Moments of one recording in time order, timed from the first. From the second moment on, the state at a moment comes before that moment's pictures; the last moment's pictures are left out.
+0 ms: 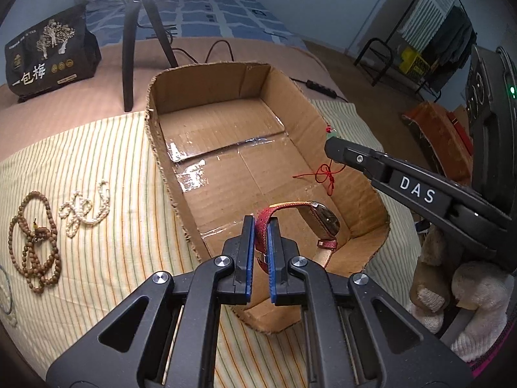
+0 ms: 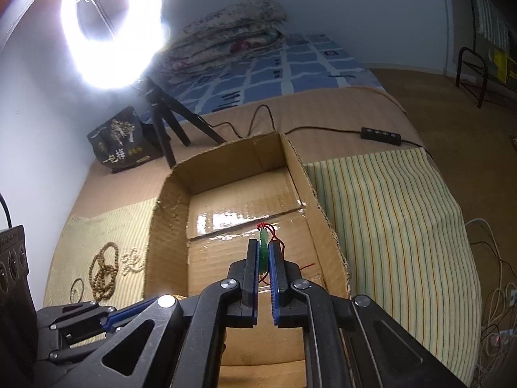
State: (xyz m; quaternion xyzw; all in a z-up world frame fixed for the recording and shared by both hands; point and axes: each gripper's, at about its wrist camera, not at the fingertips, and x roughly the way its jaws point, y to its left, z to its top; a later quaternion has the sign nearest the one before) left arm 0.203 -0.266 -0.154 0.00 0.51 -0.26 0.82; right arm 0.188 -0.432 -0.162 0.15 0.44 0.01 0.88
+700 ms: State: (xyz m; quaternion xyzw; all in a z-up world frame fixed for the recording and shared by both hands) left arm 0.206 -0.278 -0.167 0.02 0.51 -0.26 0.82; right arm 0.189 -0.434 -0.169 0.15 0.45 0.01 0.88
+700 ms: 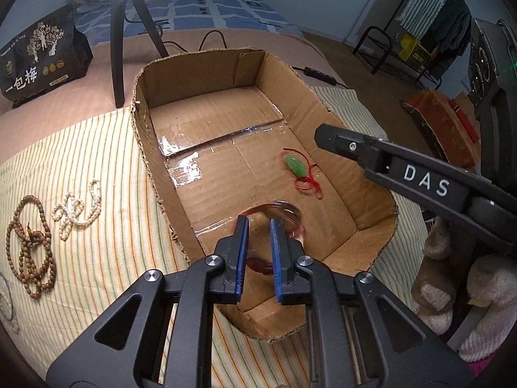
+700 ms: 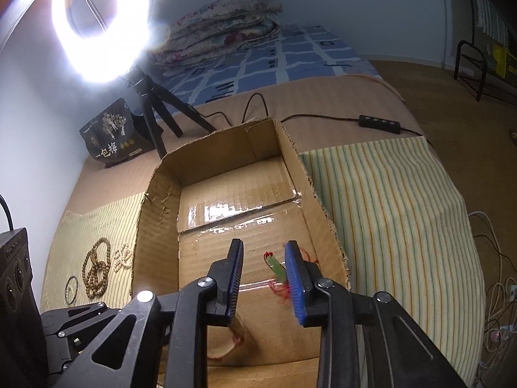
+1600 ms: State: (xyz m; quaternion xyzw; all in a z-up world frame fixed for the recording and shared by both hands) left arm 0.172 -0.133 -0.102 -0.01 0.42 -0.22 0.88; right arm 0.160 -0.375 -0.112 0.09 0.39 0.02 0.92
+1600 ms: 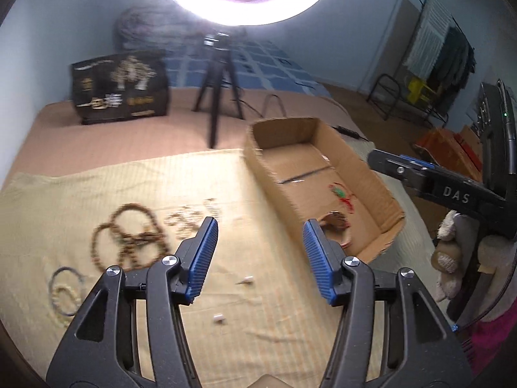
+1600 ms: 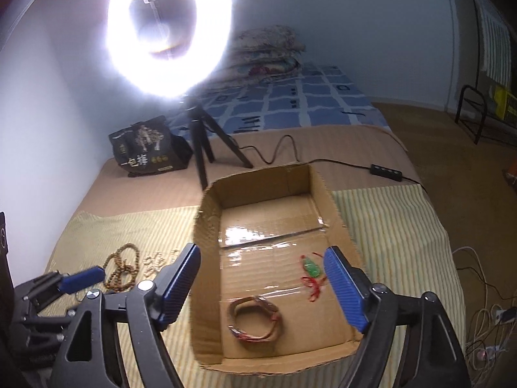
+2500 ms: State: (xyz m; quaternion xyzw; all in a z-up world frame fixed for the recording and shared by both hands) left arm 0.188 0.079 -0.186 -0.08 0.55 -0.08 0.83; right arm 0.188 -0.248 -0.137 0.08 0.40 0.12 0.90
